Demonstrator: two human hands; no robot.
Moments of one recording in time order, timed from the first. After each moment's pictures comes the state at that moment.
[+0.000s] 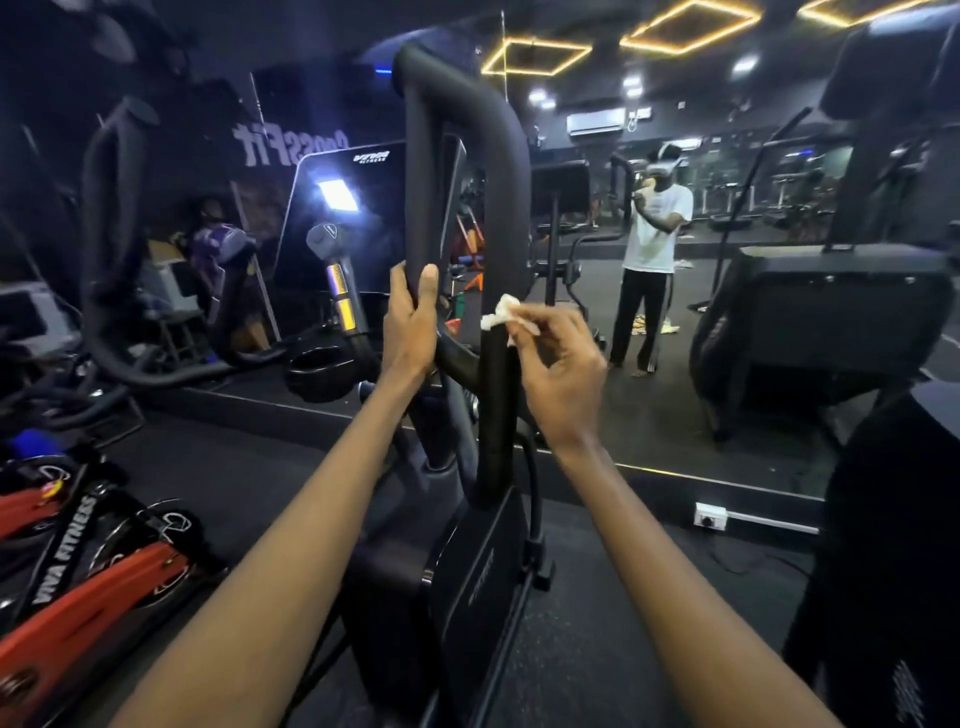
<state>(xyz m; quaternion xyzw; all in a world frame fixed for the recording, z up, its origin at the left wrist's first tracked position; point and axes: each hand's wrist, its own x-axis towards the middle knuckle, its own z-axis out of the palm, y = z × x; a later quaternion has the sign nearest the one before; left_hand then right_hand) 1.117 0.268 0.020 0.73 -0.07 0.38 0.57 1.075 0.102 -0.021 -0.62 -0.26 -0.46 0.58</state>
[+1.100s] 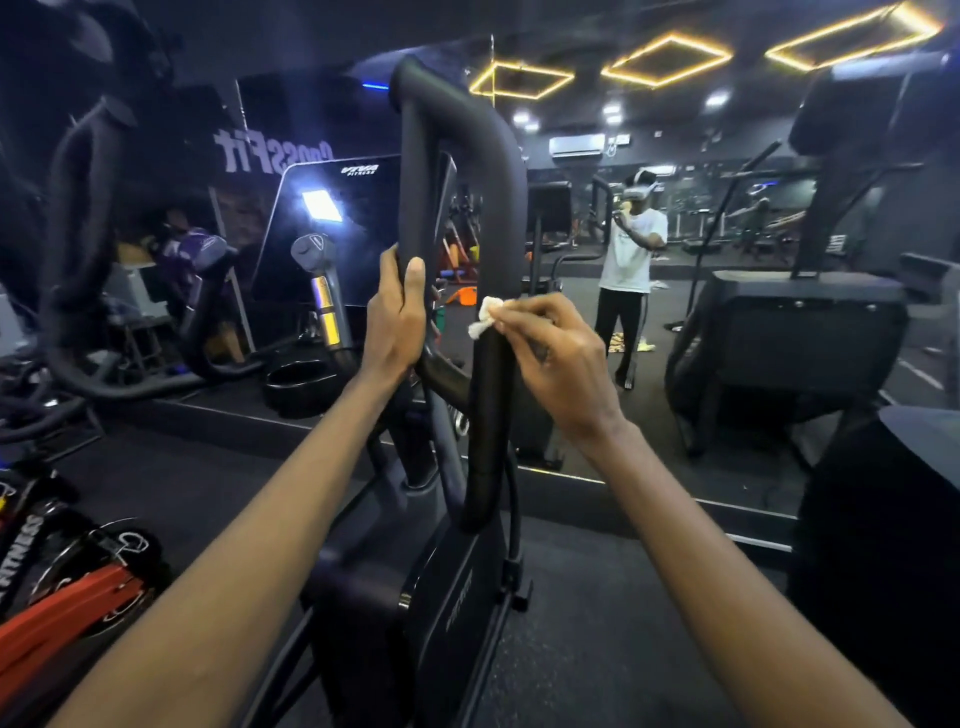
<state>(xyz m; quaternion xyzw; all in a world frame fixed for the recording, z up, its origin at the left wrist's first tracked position) 1.129 0.278 0.041 0.76 -0.10 0.42 0.49 1.088 0.081 0.014 -0.68 -0.37 -0.52 0.36</state>
